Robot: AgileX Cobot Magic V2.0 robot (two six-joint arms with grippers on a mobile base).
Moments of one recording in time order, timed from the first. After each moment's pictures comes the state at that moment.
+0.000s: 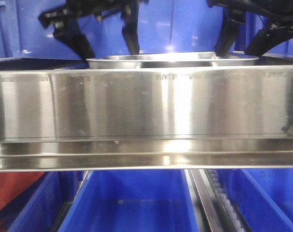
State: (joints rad) left arm -0.61 1.88 -1.69 -0.01 1.00 -0.34; right arm 0.19 1.58 -1.24 0.22 0.72 0.04
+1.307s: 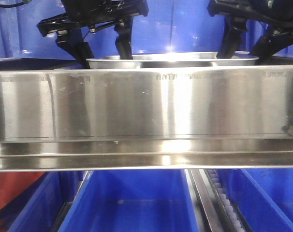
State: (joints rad) left arm -0.61 1.89 -1.69 0.00 1.02 -0.34; right arm 0.19 1.59 -1.24 0.21 0.76 0.04
